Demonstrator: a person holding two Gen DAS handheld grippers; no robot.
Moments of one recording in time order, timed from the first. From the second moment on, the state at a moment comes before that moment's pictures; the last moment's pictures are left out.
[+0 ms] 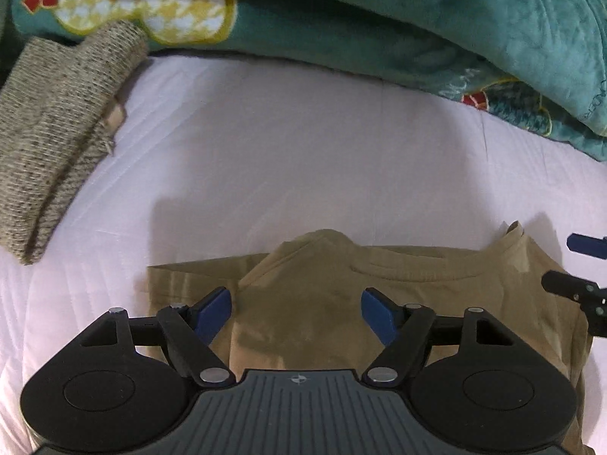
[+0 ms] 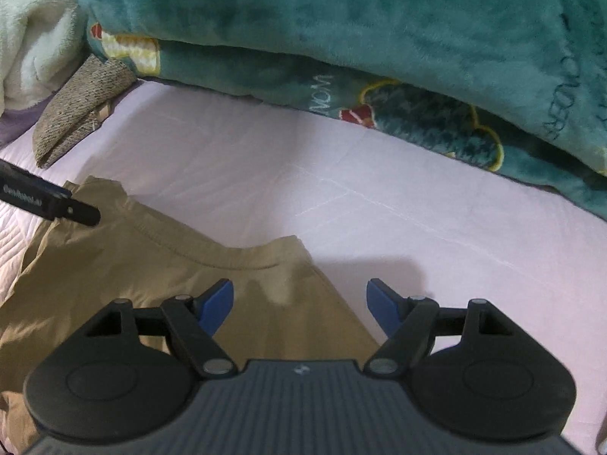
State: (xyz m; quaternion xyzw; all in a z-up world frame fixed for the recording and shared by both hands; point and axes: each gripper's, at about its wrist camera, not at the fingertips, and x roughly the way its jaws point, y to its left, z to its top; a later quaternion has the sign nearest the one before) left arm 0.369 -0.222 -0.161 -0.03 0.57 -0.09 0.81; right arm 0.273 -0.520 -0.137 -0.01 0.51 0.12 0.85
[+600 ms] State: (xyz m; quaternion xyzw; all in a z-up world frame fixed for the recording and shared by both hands) left arm 0.377 -0.233 -0.178 -0.01 0.57 -0.10 0.82; right arm 0.288 -0.512 -0.169 -0.02 0.53 0.15 0.83
